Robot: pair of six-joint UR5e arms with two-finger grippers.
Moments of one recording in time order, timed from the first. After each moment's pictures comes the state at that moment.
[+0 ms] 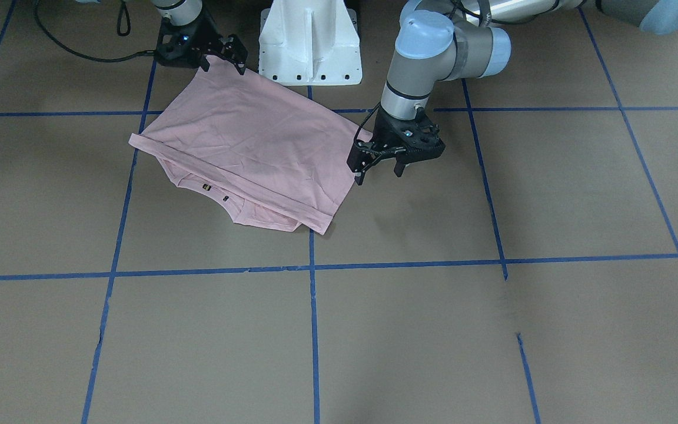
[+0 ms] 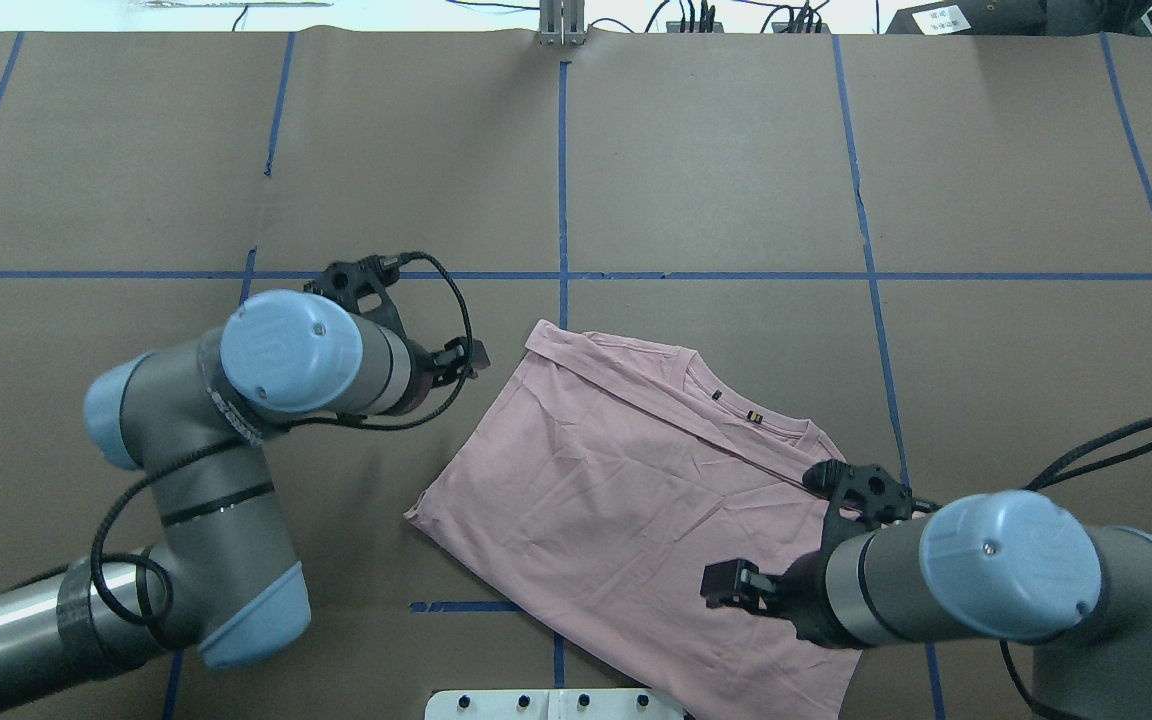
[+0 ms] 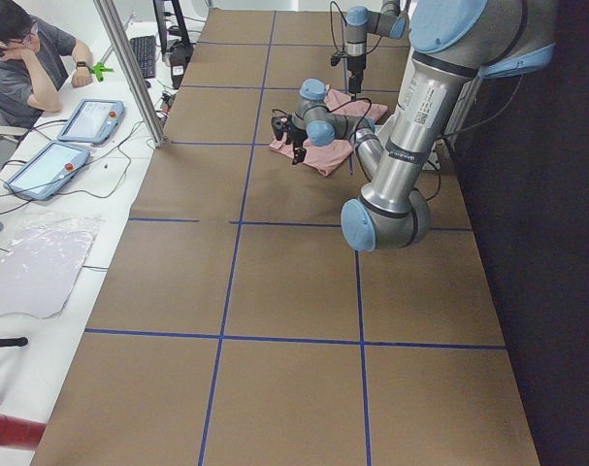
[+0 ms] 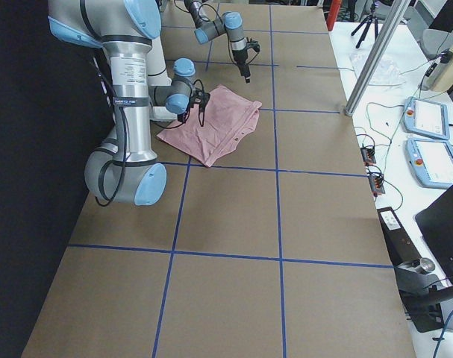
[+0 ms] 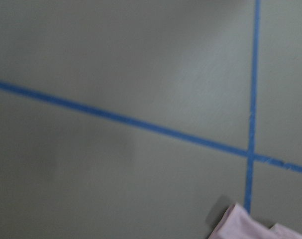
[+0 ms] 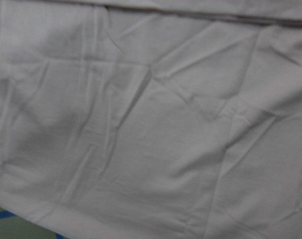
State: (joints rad) left arm -0.44 -2.06 -1.78 -1.80 -1.69 -1.69; right arm 0.26 -1.46 2.20 -1.31 1.83 1.76
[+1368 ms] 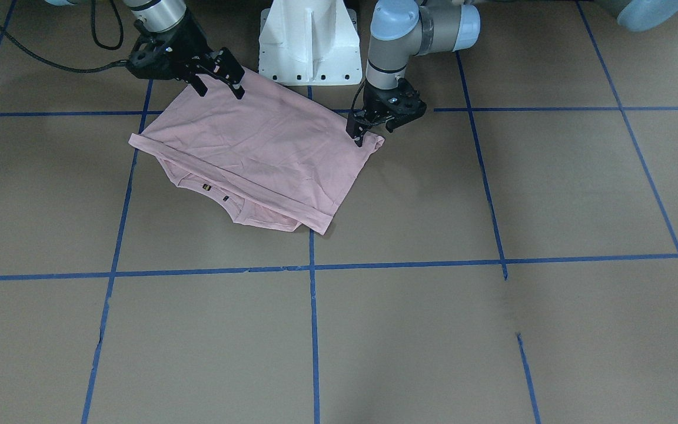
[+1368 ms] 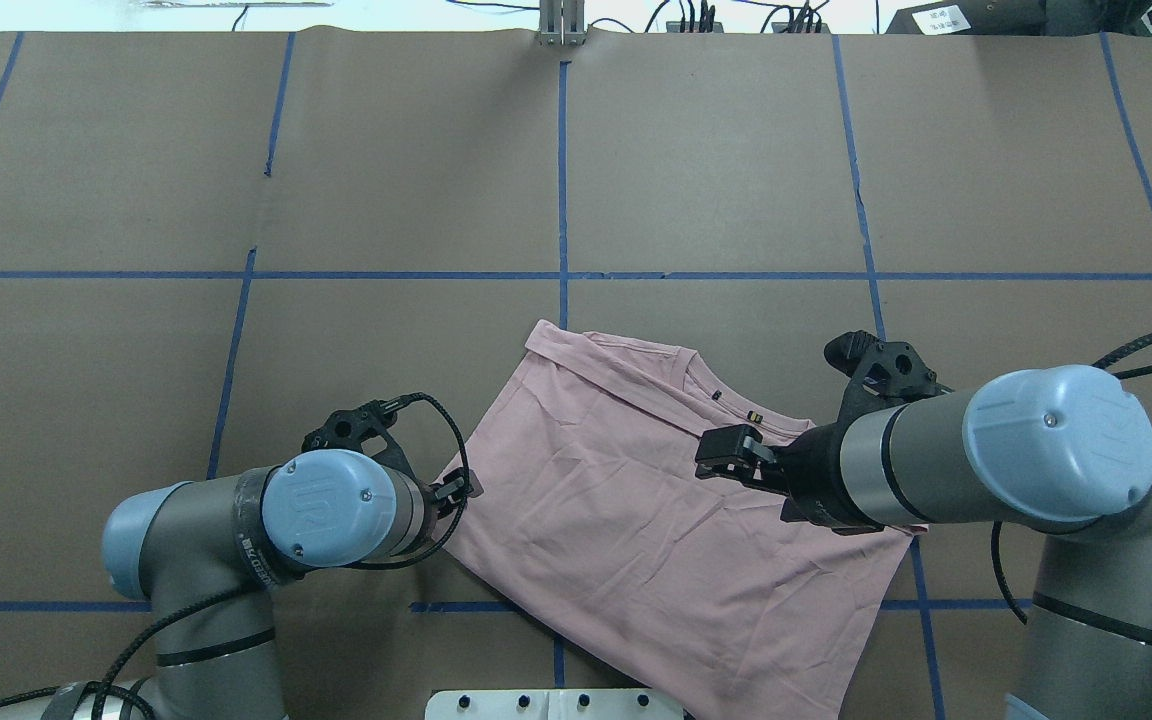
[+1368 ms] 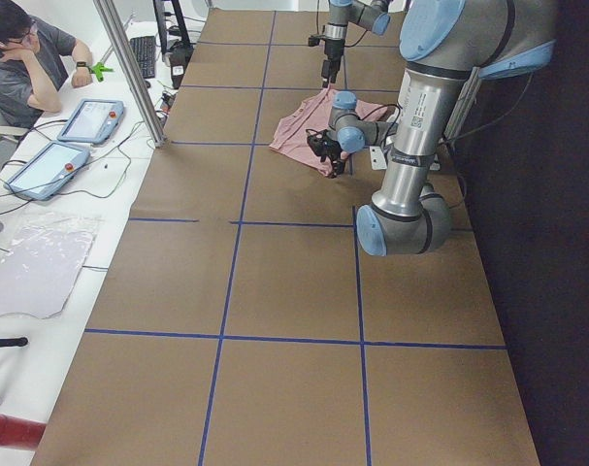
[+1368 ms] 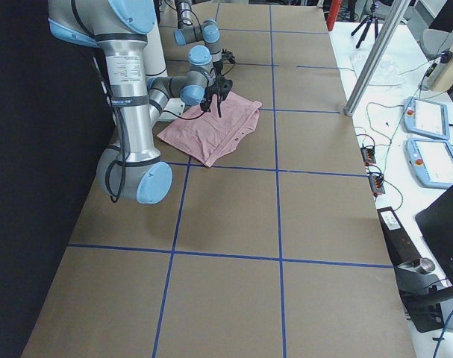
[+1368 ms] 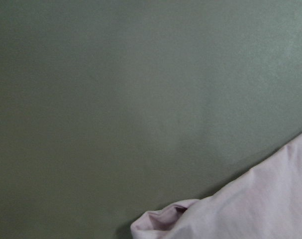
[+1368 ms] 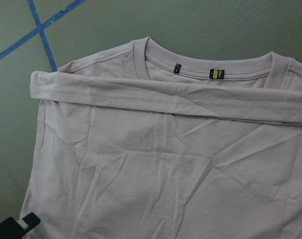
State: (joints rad) left arm -0.28 -2.00 -1.85 -1.68 -1.65 -1.88; right arm 0.41 -1.39 2.21 -1.31 1.83 1.76
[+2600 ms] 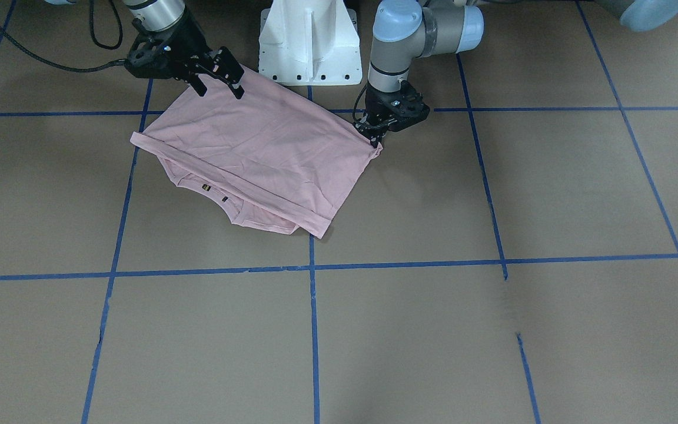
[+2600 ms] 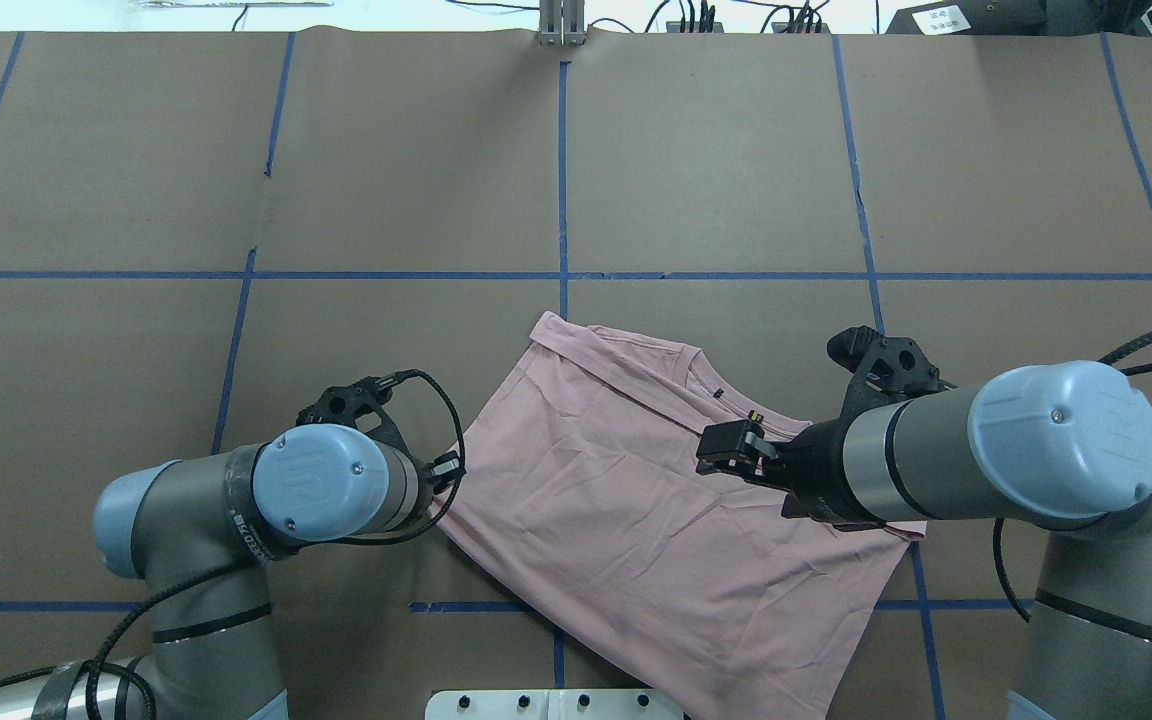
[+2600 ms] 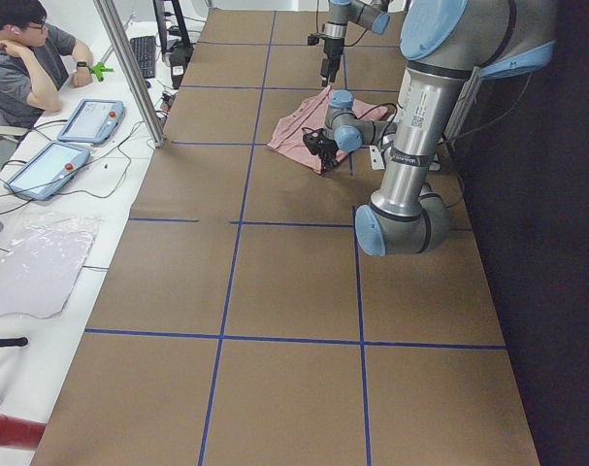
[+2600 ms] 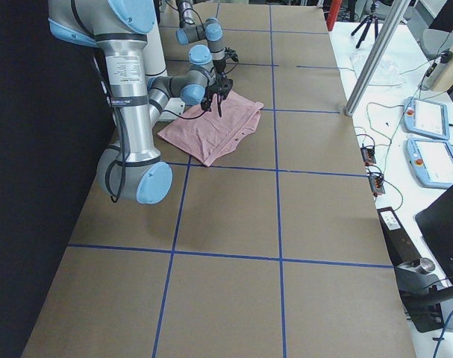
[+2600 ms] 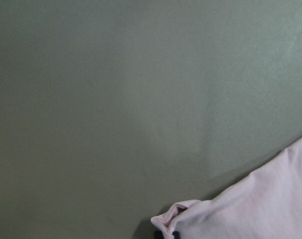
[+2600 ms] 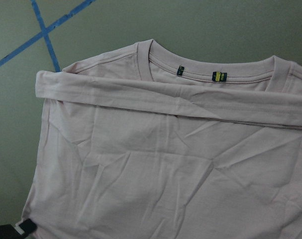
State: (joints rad) left arm -0.32 -2.01 -1.85 -1.68 -1.65 -1.85; right arm 0.41 -1.39 2.21 -1.31 1.83 1.76
